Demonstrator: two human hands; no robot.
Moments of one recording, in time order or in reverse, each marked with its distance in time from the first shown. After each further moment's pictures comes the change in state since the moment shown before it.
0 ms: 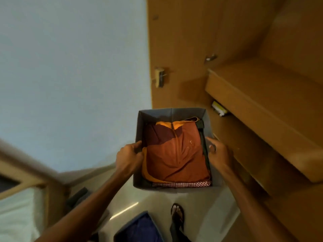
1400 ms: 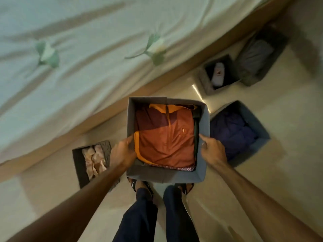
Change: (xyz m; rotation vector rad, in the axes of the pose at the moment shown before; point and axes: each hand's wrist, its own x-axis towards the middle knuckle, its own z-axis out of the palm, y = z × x) left_hand -0.556 -0.525 0.379 -0.512 0.418 -1.369; right_hand -0.476 0.189 0.502 -0.638 -1.356 -1.004
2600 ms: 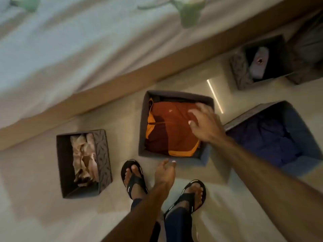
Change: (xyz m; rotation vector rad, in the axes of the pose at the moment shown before) left_hand 0.054 -0.028 0.219 -0.779 -0.145 -0.591; right_hand 0.145 -0.041 0.089 -0.245 -0.060 -0.399
